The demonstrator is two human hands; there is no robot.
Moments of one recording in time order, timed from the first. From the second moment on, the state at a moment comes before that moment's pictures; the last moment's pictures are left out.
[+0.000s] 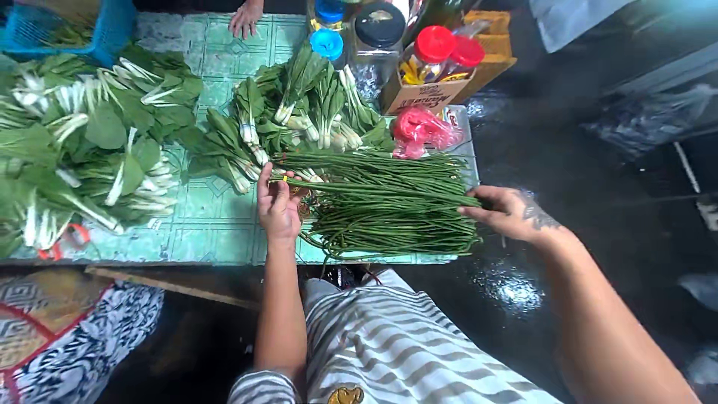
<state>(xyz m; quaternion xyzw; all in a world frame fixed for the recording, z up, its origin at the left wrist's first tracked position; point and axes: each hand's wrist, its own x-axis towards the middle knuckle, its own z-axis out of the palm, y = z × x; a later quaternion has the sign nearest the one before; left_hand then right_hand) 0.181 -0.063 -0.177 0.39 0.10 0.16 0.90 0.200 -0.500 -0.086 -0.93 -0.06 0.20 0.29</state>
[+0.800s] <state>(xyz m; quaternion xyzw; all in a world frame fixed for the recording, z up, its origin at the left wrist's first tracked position) 0.285 -0.082 -0.176 0.65 0.47 0.13 0.58 0.340 -0.546 -0.205 -0.94 -0.13 0.15 0.27</state>
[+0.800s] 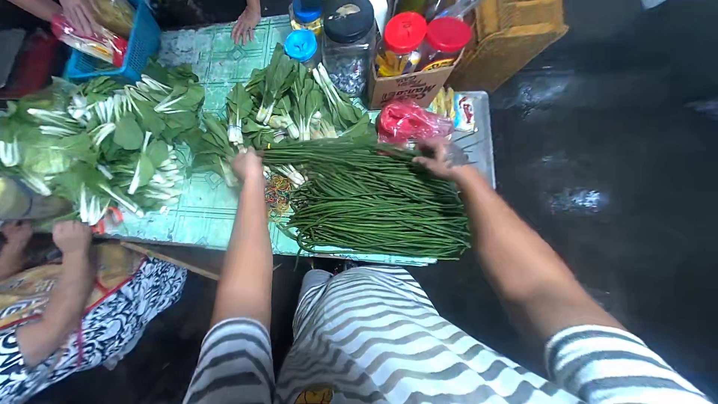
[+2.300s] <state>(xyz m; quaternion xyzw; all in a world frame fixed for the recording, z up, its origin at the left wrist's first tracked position) 0.124 -0.148 -0.242 0.77 0.05 -0.04 0.63 0.243 -0.367 -0.164 -0.95 -0.18 0.10 0.25</state>
